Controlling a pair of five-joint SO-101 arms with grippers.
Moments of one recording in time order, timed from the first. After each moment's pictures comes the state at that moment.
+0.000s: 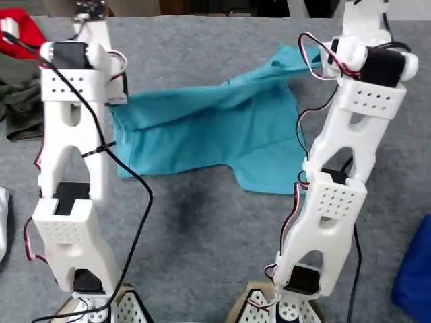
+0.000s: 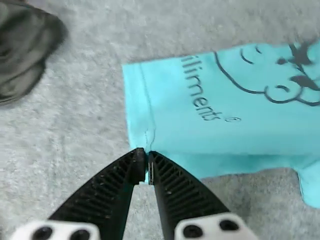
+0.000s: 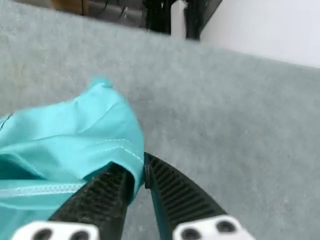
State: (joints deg) left arm -2.7 21.8 -44.8 100.2 -4.4; right arm 10.2 42.5 -87.7 101.5 11.1
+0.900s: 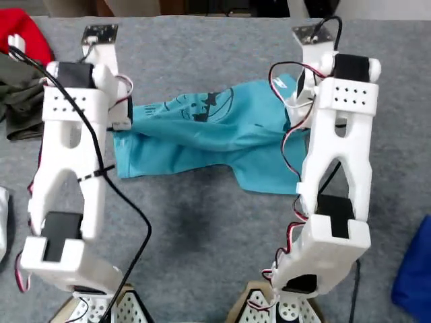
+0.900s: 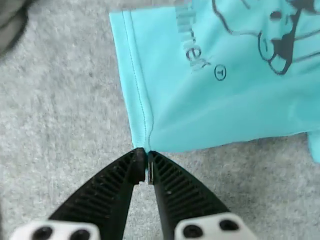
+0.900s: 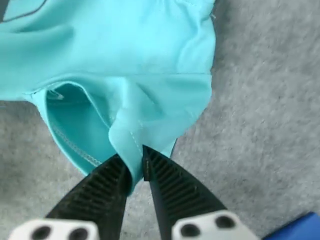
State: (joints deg) left arm -1.3 2.2 -13.5 93.6 -4.4; right arm 4.7 14.3 -24.2 101.5 8.3
